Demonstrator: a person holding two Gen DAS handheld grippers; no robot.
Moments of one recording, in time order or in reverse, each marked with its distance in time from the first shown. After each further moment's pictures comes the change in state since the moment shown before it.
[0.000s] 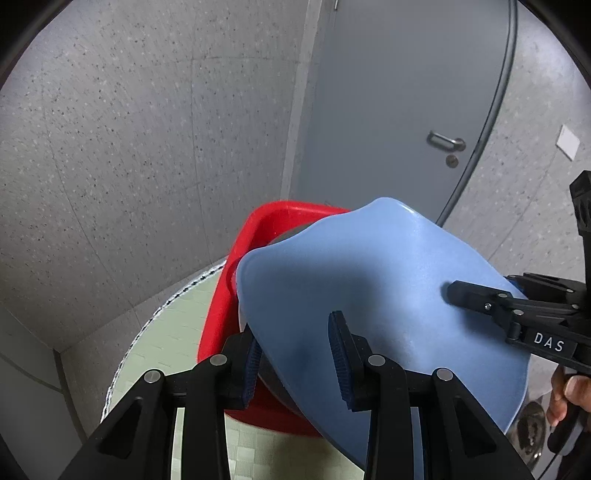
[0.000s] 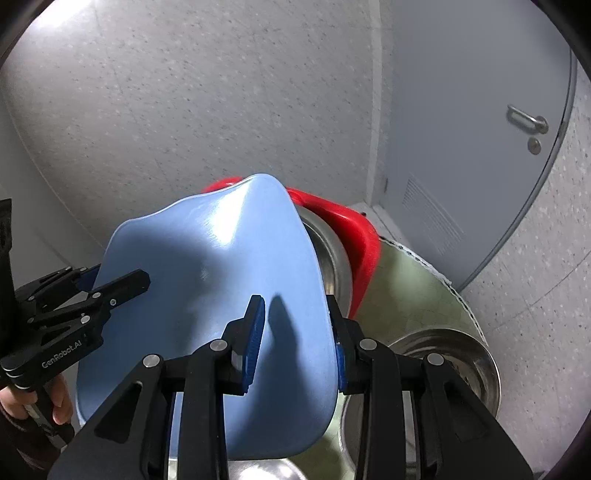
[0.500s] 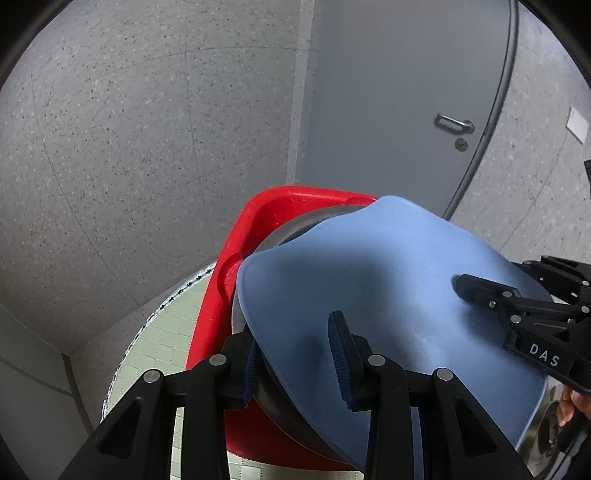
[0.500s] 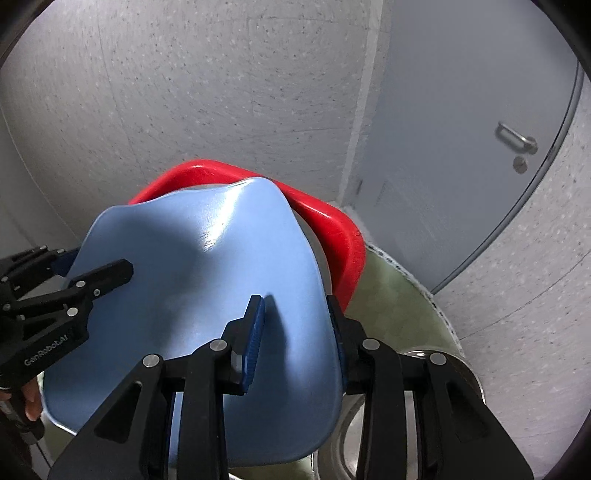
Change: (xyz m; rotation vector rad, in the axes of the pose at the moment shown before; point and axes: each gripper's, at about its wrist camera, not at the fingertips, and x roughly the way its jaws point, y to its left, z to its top) left arm 0.058 -0.023 0.020 0.043 0.031 0.040; right arm 0.027 0.008 0.004 -0.090 0.018 -0.159
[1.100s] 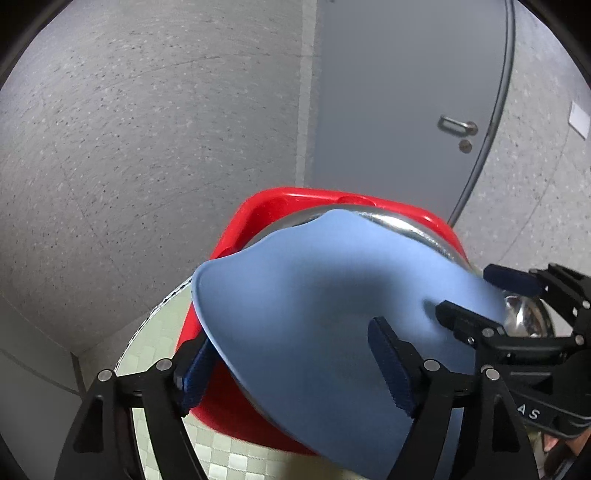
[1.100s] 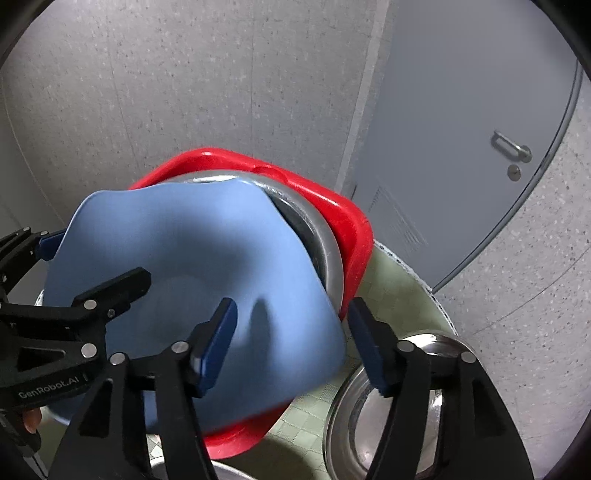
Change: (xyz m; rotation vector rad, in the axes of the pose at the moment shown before) left arm -0.020 -0.038 -0.030 -0.013 -0.044 0.036; right arm -0.006 0.016 -0.020 -0.023 -0.038 -0.030
